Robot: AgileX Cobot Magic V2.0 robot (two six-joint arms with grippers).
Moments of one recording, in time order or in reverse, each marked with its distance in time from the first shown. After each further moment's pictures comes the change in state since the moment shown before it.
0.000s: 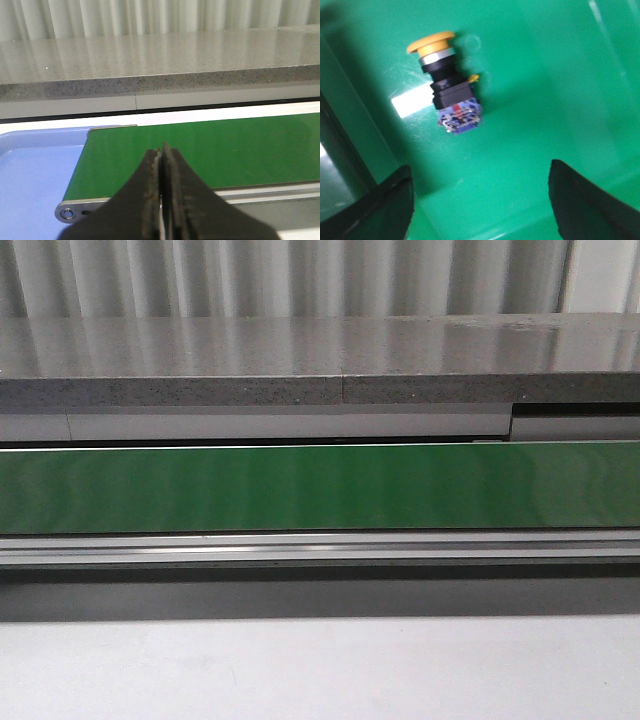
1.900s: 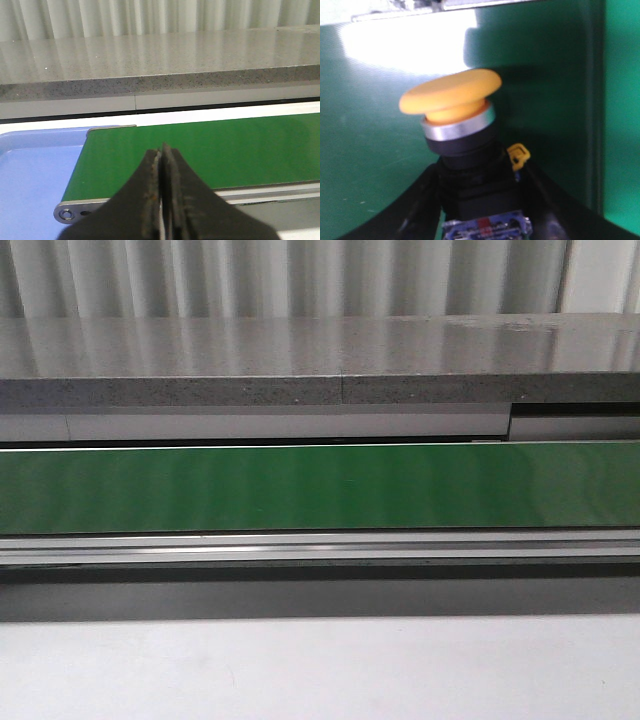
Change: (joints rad) left arm 0.000 0.000 0.000 0.000 0.000 0.000; right arm 0.301 0.037 0.005 0.178 0.002 -0.130
